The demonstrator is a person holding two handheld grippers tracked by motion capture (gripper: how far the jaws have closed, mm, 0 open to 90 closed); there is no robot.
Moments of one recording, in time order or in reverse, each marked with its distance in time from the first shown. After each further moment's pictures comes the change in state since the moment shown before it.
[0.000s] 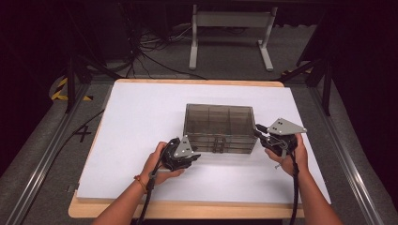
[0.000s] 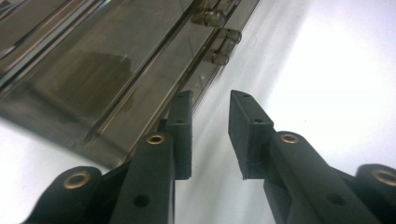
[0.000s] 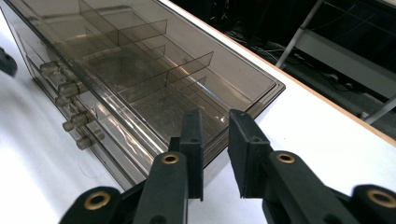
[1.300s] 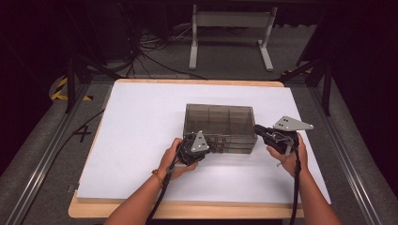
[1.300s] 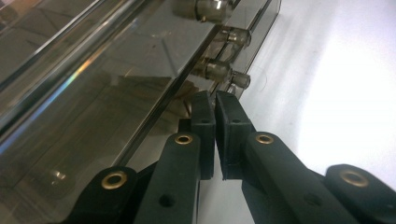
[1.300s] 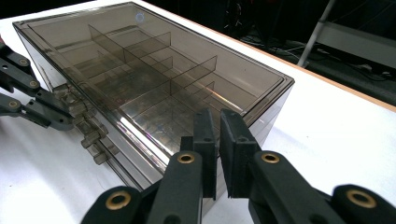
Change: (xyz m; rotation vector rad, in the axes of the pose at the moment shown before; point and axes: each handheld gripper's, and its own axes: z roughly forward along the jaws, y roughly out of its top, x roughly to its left) left arm -0.002 0.026 0.041 -0.033 0.004 -0.018; right arm -0.014 -0.010 0.005 -0.057 0.089 0.143
